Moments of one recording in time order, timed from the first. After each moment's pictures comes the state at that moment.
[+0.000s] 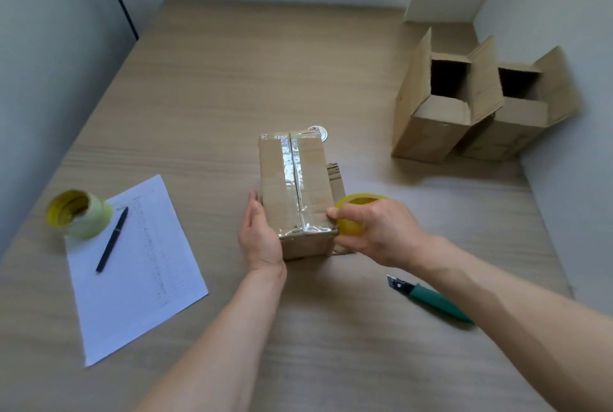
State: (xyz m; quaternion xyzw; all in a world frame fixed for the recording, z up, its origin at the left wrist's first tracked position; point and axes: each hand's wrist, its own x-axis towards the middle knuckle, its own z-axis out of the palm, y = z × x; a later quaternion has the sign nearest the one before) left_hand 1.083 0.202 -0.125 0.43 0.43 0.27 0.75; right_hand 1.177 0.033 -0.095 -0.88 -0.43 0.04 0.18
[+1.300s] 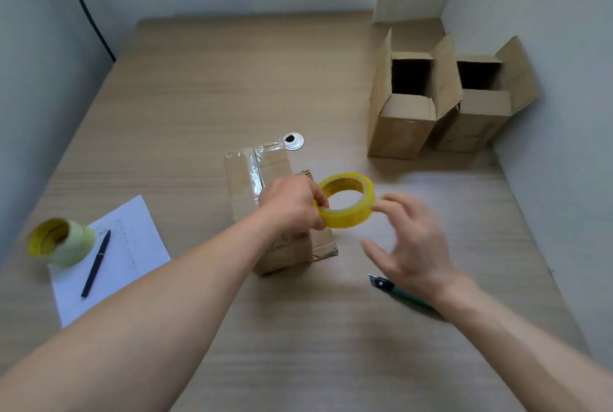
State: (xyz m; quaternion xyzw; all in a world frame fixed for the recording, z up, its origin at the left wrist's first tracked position) left_hand 1.166 0.181 -0.056 0.96 0.14 -0.16 0.20; right_hand 1.157 -0.047 -0.095 -0.90 -0.32 -0.11 0.27
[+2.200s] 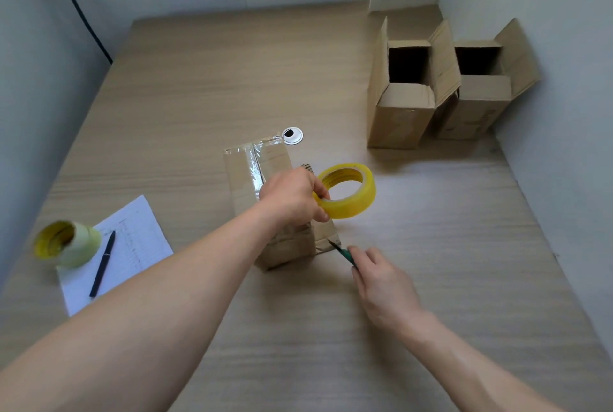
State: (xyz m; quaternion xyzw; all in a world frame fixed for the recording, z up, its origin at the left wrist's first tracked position) left_hand 1.166 0.180 -0.051 0.94 0.15 -0.19 0.22; right_hand 1.089 -0.026 -0.150 -0.94 -0.23 0.10 0.22
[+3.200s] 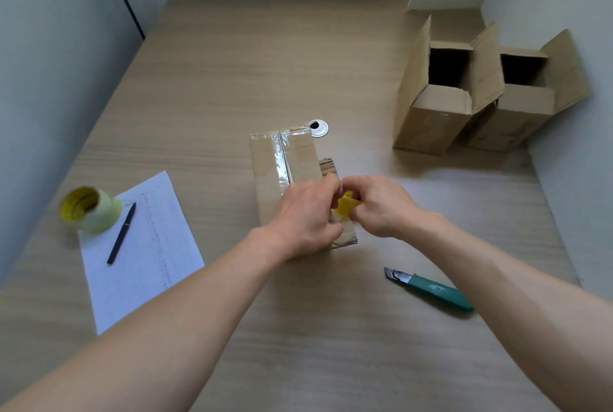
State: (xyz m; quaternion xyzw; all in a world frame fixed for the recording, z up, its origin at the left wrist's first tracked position) left_hand 1.114 0.192 -0.080 0.97 -0.03 0.01 0.23; right_hand 1.195 0.043 -0.070 -0.90 -0.31 0.20 0.22
